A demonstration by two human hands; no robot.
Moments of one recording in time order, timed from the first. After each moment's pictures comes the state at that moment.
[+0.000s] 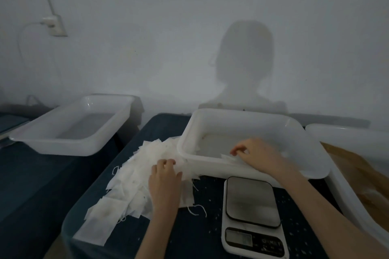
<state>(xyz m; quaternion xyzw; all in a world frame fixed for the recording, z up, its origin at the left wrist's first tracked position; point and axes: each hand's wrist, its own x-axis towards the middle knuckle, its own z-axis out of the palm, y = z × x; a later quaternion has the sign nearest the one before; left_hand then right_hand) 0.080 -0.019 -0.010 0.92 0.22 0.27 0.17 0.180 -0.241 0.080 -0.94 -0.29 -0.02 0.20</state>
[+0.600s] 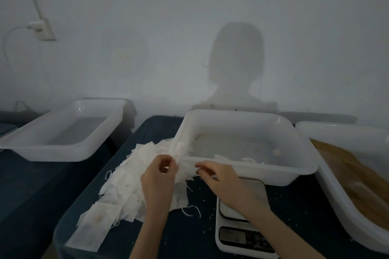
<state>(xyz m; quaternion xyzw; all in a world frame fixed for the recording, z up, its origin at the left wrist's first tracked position) 0.052 -0.039 0.042 0.78 0.19 0.34 0.49 0.101 -0.194 0.043 -0.84 -0.30 0.02 0.46</state>
